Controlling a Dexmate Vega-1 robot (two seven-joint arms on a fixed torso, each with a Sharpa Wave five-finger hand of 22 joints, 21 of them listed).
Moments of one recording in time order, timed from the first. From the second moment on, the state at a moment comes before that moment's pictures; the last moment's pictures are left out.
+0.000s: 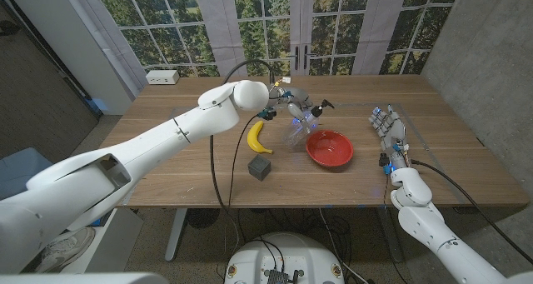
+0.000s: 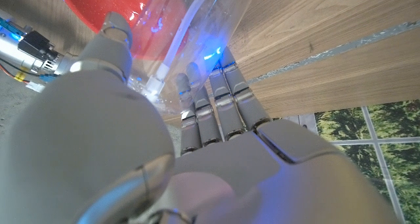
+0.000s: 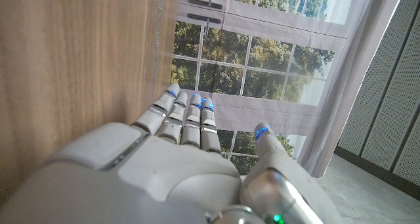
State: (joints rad) left arm 0.31 0.59 0.95 -1.85 0.31 0.36 -0.49; left_hand 1.02 -0.10 0.40 -0.20 0.19 0.61 0.08 0.52 0.26 0.76 0.02 0.36 0.29 0.81 0.05 0.35 0.22 0.62 -0.06 0.42 0.20; right arm -1.12 -0.47 -0.22 -1.38 0.68 0.56 -0.09; right_hand 0.20 0.14 0.46 -0.04 0.18 0.37 0.08 0.20 0.19 0.35 0.06 0.22 0.22 0.21 0.01 0.28 0.35 0.34 0.00 0.21 0.17
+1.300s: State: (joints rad) left arm 0.26 0.56 1.00 -1.82 0.38 0.39 -0.59; left_hand 1.02 -0.10 0.40 -0.20 0.19 0.61 0.08 0.51 0.26 0.78 0.03 0.35 0.30 0.82 0.05 0.36 0.22 0.63 -0.06 0.44 0.20; right arm -1.15 -0.51 -0.21 -1.49 0.47 0.53 -0.29; right_hand 0.20 0.14 0.47 -0.04 0.18 0.37 0.07 0.20 0.19 0.35 0.06 0.22 0.22 0.21 0.01 0.28 0.36 0.34 0.00 0.21 0.17
